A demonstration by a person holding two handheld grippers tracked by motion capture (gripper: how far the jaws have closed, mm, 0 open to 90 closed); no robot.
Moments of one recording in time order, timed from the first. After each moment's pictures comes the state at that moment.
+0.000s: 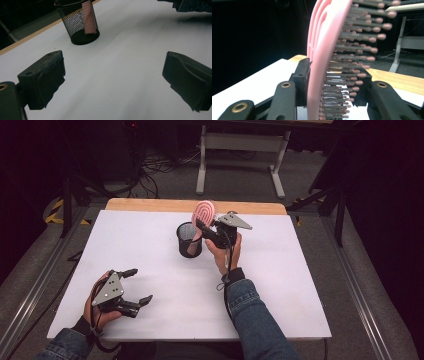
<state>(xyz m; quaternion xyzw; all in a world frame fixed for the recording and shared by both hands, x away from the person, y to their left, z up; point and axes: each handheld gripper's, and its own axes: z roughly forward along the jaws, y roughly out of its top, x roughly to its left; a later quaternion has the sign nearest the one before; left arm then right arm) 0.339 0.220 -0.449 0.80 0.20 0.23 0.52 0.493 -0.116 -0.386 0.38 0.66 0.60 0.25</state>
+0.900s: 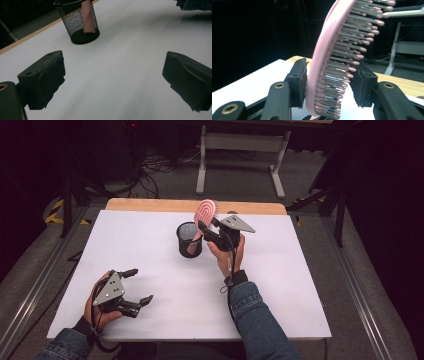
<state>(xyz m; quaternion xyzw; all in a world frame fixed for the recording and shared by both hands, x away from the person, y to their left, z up) 0.339 0.219 -0.449 0.80 0.20 0.23 0.51 0.483 -0.122 -0.383 0.37 0.66 0.60 0.27</state>
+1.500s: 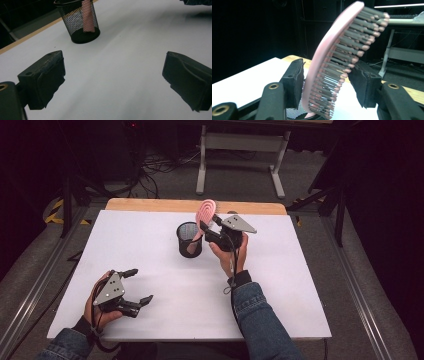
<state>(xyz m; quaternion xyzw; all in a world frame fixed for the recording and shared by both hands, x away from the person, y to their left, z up) 0.340 0.219 -0.450 0.80 0.20 0.23 0.51 0.476 -0.127 -0.374 0.35 0.67 0.58 0.30</state>
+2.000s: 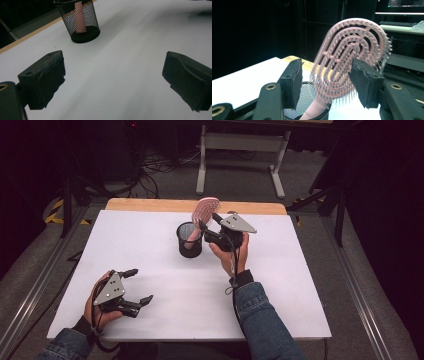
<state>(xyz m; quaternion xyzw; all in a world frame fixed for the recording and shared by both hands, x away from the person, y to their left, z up) 0.340 0.219 -0.450 0.80 0.20 0.23 0.51 0.469 -0.125 -0.365 0.33 0.68 0.58 0.32</state>
